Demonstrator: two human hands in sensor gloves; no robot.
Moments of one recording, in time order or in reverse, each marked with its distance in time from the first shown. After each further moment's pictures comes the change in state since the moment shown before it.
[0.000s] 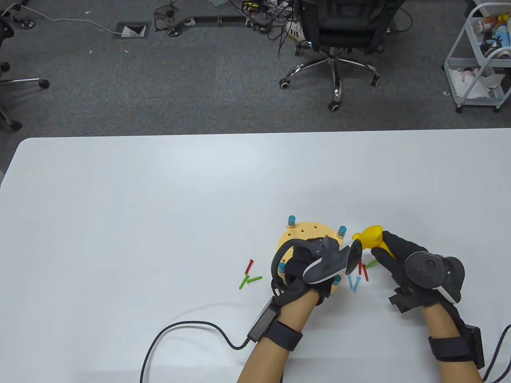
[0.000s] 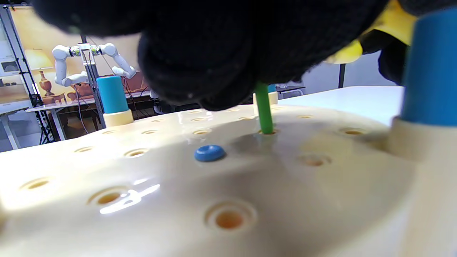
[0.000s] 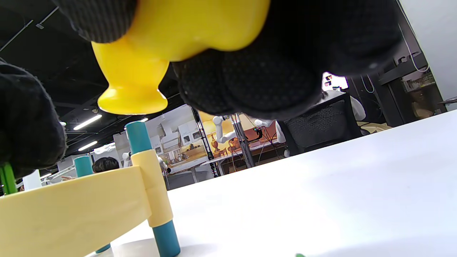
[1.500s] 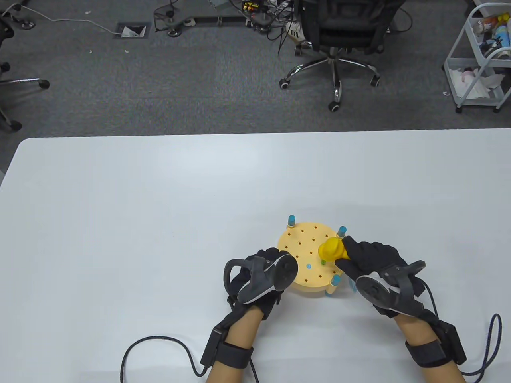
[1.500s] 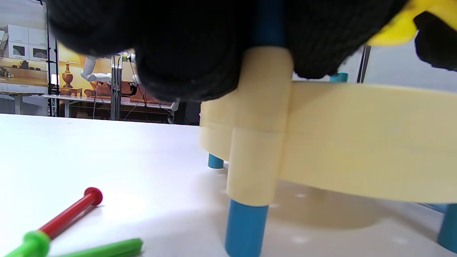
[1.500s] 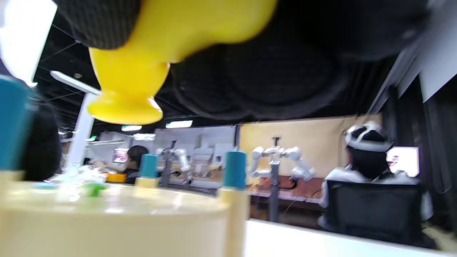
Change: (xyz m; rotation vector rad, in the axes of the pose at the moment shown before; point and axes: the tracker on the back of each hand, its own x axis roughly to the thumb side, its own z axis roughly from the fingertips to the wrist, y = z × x) left_hand -0.097 -0.049 0.054 0.146 0.048 0.233; right_hand 0.097 0.011 0.008 -0.085 -0.312 0.275
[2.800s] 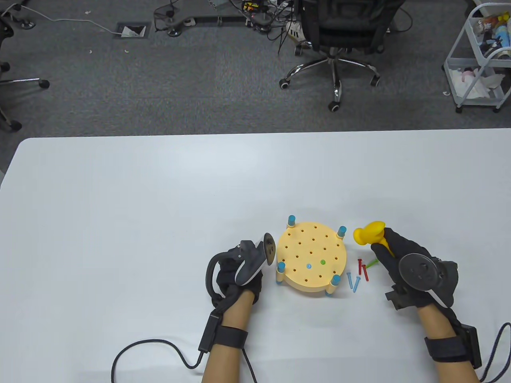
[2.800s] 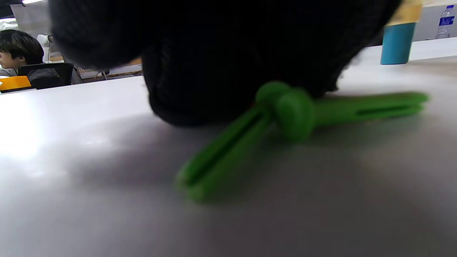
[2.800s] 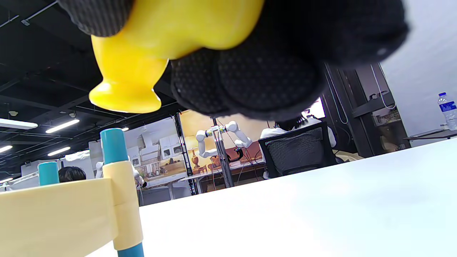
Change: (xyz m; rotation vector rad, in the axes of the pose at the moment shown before) left_hand -0.053 -0.045 -0.029 -0.202 0.430 -0.236; right_hand -0.086 0.016 0.022 0.012 0.381 -0.161
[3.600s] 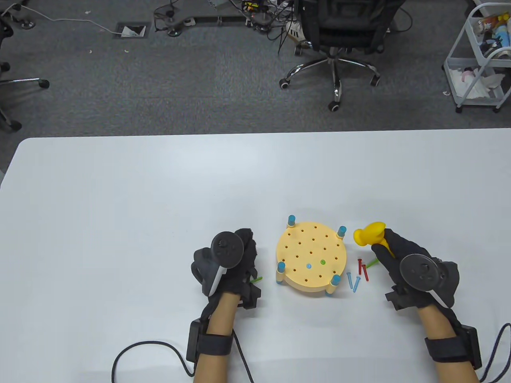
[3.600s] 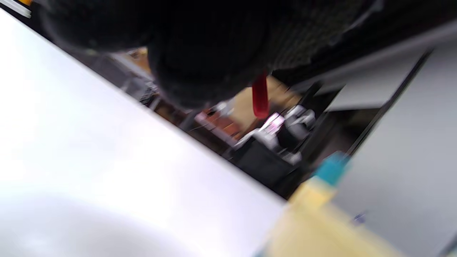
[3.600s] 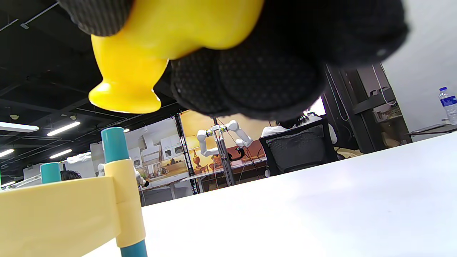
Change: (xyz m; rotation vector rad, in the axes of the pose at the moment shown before) left_hand -0.057 0.050 0.032 0.310 -0.135 0.840; right_hand -0.001 0.000 0.001 0.005 0.003 -0.020
